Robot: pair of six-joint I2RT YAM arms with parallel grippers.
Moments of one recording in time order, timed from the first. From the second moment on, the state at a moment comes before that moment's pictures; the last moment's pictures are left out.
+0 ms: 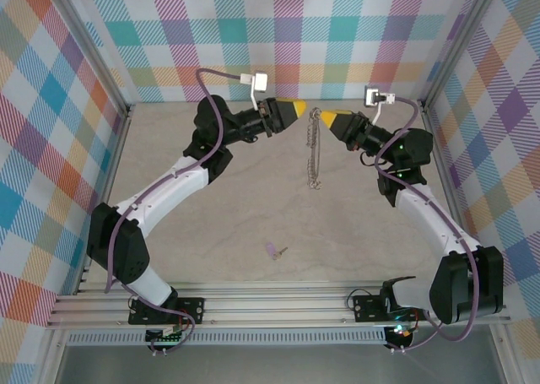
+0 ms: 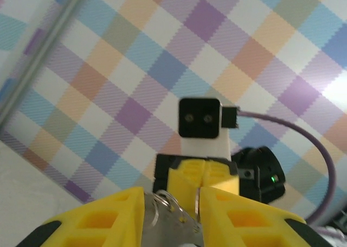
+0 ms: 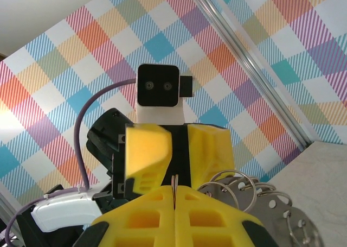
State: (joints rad) left arm -0.58 1.60 1.40 0.50 0.73 -0.84; right arm 0.22 1.27 0.93 0.88 -0.93 1.09
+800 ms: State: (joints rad) left arm -0.60 1.63 1.45 0.41 0.84 -0.78; right arm 0.22 1.28 0.94 0.87 -0.94 1.09
